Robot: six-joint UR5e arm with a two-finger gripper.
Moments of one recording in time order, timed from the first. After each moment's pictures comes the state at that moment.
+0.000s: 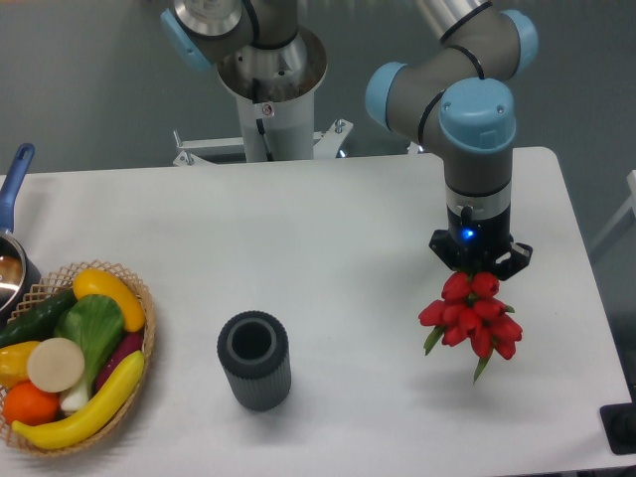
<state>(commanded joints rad) 2.67 -1.92 -1.64 -0.83 1.59 1.08</state>
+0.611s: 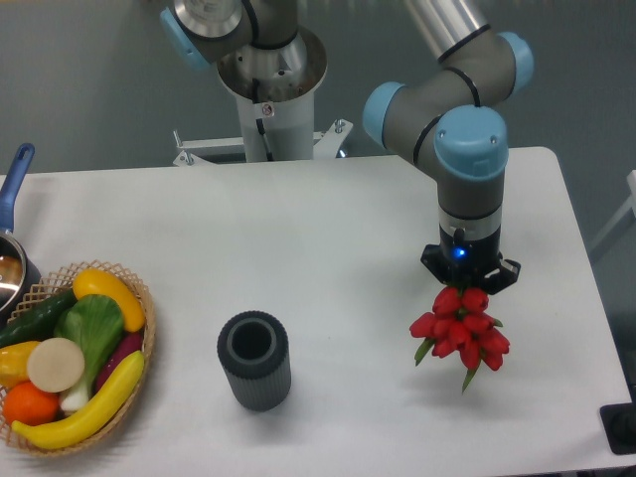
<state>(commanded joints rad) 2.64 -2.01 -1.63 -0.82 1.59 1.06</state>
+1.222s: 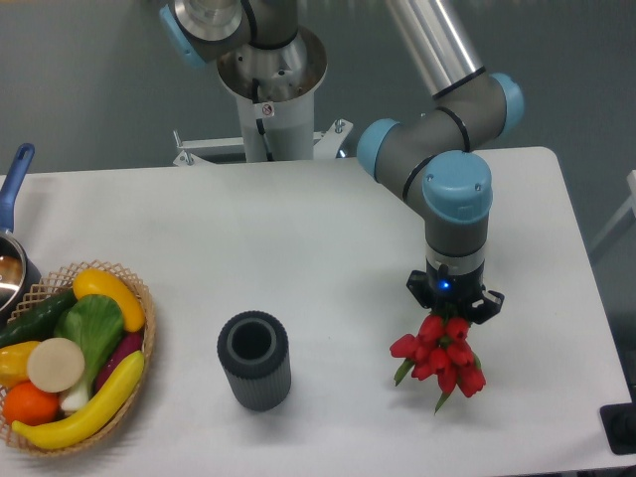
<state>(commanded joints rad) 2.62 -2.07 -1.63 -0.76 1.59 1.06</state>
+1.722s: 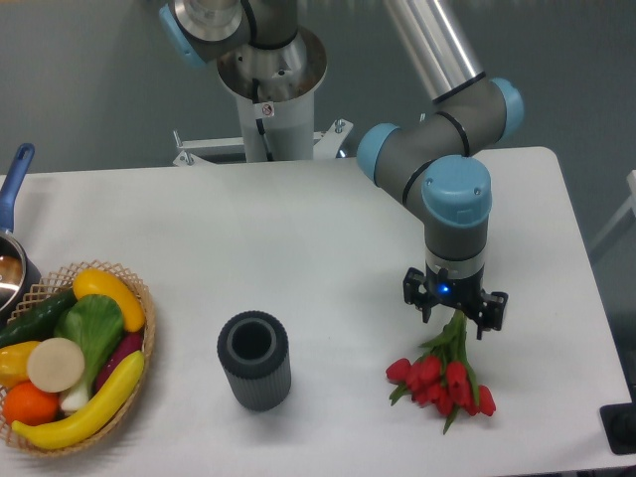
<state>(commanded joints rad) 2.64 -2.00 -1.62 -0.77 1.58 1.06</state>
